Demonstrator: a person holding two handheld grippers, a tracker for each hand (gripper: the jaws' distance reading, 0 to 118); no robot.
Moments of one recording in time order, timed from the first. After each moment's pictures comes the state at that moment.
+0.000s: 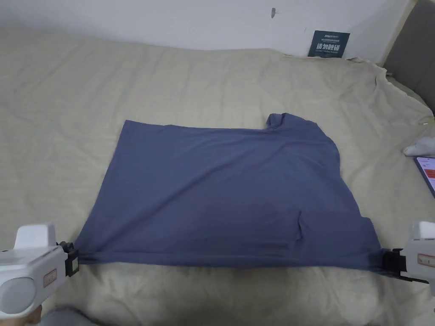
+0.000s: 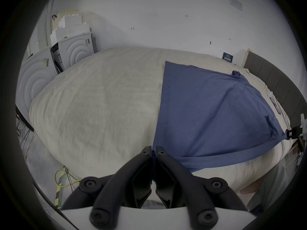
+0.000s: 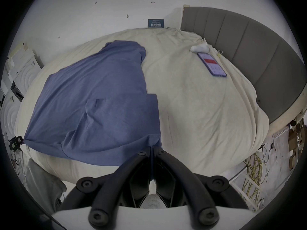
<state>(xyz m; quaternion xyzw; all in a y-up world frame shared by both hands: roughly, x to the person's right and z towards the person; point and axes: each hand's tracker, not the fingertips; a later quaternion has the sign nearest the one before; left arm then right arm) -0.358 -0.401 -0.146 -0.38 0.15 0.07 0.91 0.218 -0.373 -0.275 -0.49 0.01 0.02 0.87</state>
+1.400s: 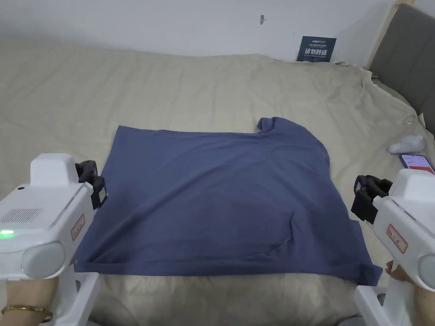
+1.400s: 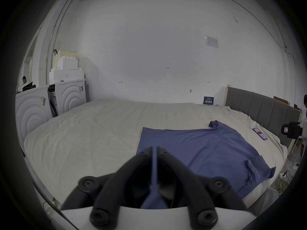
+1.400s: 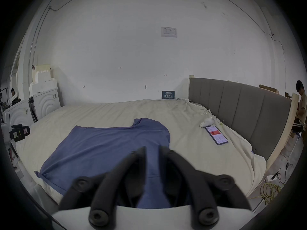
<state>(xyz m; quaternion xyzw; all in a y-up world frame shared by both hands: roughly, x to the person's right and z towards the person) -0.305 -0.319 -0.166 -0.14 0.11 0.03 0.98 0.155 -0.303 -0.224 -0.17 0.05 0.01 0.98</state>
